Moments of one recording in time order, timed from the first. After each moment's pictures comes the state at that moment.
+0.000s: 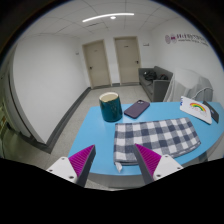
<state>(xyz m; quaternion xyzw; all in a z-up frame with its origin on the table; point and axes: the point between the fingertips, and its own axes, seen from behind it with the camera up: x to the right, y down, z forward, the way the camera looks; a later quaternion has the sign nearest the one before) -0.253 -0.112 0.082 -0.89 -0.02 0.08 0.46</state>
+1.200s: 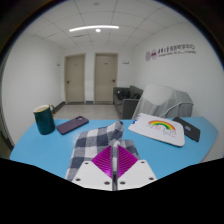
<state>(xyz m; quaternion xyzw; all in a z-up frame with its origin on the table) 0.030 -0.018 0.061 -0.83 0.02 -0.05 0.55</state>
